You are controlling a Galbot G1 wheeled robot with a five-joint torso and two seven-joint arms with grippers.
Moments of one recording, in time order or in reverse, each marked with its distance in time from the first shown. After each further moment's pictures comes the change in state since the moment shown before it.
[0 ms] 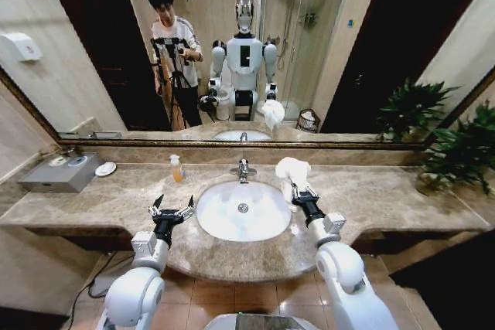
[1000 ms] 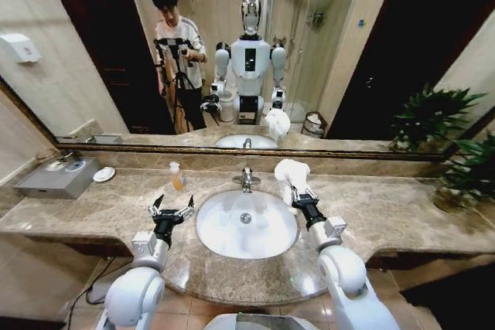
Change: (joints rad) left arm 0.000 0.000 0.000 0.000 0.000 0.000 0.000; right arm -0.001 -0.004 0.012 -0.004 0.000 0.037 -0.016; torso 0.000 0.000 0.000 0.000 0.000
